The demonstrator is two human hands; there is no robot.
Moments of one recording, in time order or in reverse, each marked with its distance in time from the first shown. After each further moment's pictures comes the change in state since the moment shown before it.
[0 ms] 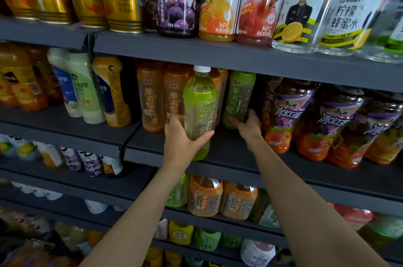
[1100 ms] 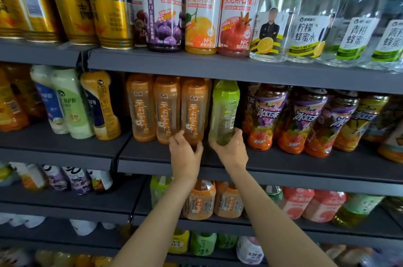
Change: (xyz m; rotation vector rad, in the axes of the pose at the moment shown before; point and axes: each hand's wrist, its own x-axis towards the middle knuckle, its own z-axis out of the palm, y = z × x) left_hand -0.017 -0.002 0.028 0.167 0.001 -0.053; right_hand -0.088 -0.002 0.009 -0.232 0.174 -0.010
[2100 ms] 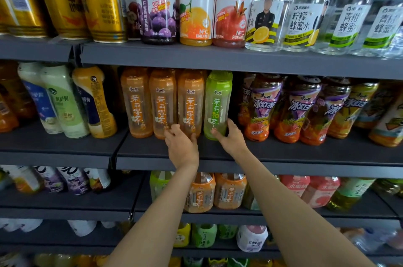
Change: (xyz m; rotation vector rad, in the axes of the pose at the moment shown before) left_hand 0.009 0.009 0.004 0.096 0.014 -0.167; right_hand 0.020 0.009 -0.004 0.053 -0.206 -0.088
